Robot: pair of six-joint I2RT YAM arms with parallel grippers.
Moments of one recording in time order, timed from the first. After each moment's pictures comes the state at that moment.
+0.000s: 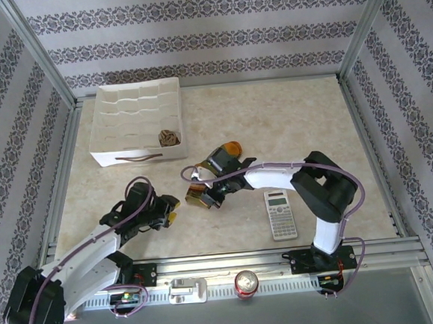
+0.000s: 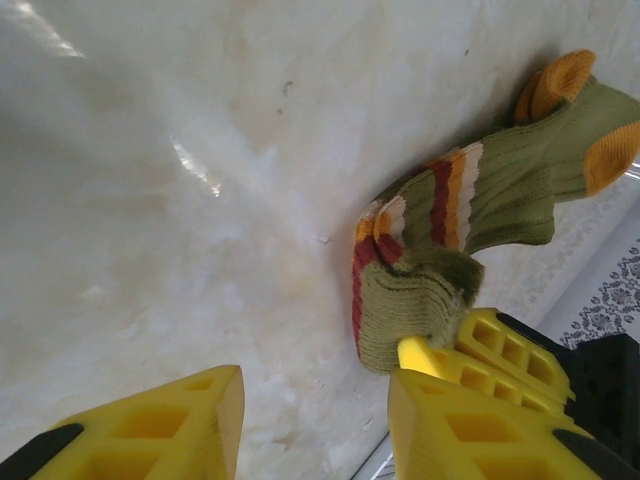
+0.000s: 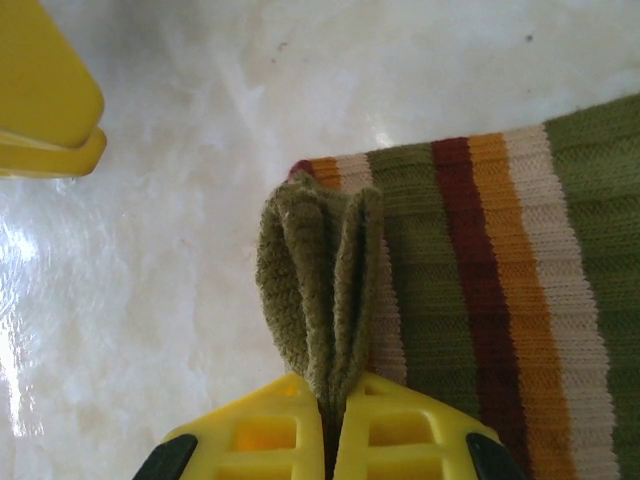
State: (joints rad) left arm -0.48 0.92 0.32 -0.23 0.28 -1.55; right arm 0.80 1.82 1.02 -0.25 -0.50 -0.07
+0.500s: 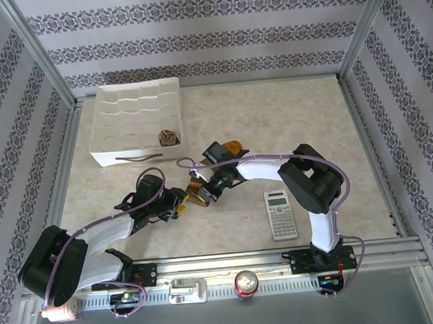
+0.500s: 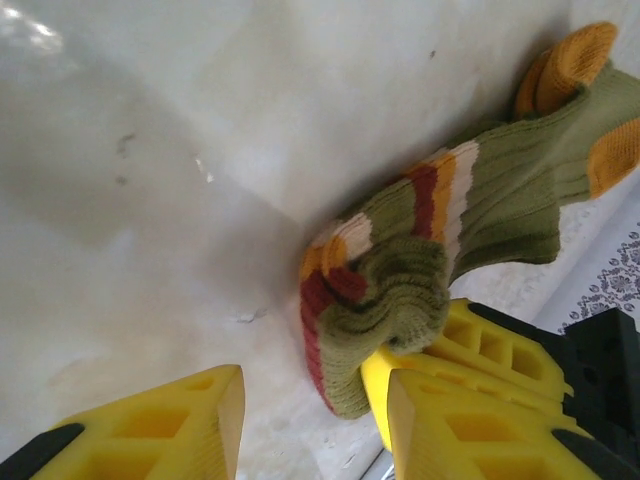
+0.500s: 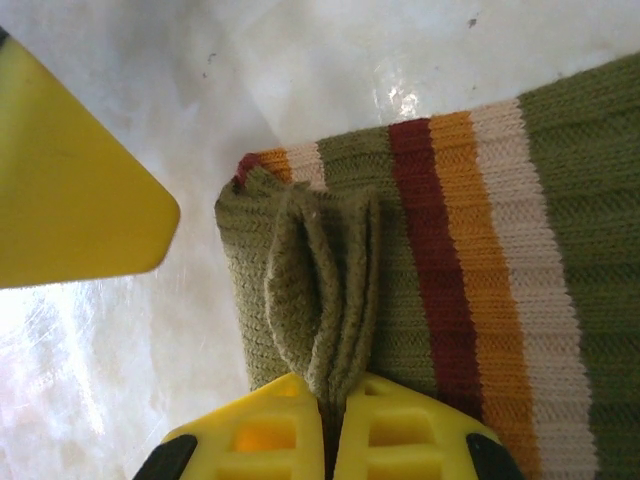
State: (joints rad) left arm -0.48 1.24 0.36 0.07 0.32 -1.52; right arm 0.76 1.95 1.16 -0.36 -0.55 -0.04
